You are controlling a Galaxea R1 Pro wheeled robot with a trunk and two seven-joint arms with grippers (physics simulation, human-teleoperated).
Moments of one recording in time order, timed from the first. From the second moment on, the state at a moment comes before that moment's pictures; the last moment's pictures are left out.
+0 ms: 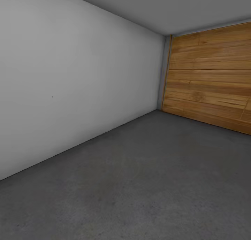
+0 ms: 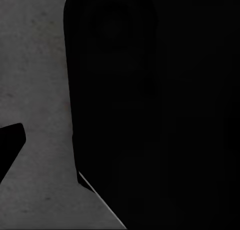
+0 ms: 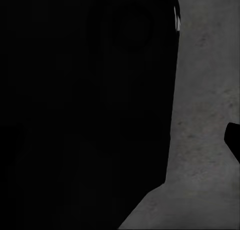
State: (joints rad) left arm 0.00 0.00 0.00 0.00 0.00 0.00 0.00; right arm 0.00 0.00 0.00 0.00 0.00 0.00 0.00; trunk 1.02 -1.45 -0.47
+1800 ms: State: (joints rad) left arm 0.00 -0.02 0.04 -0.06 0.07 -0.06 0.00; right arm 0.00 -0.01 0.00 0.02 0.00 -0.17 0.00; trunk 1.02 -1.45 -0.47
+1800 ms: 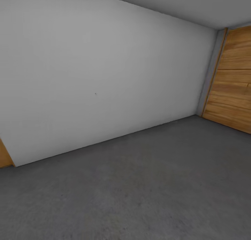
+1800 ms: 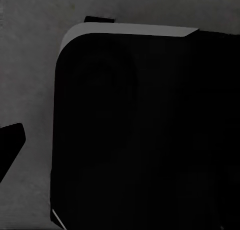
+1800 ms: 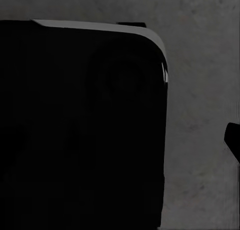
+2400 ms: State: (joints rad) left arm 0.00 -0.02 0.04 -0.06 0.07 -0.06 0.00; right arm 0.00 -0.01 0.00 0.02 0.00 -0.16 0.00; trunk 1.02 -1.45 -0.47
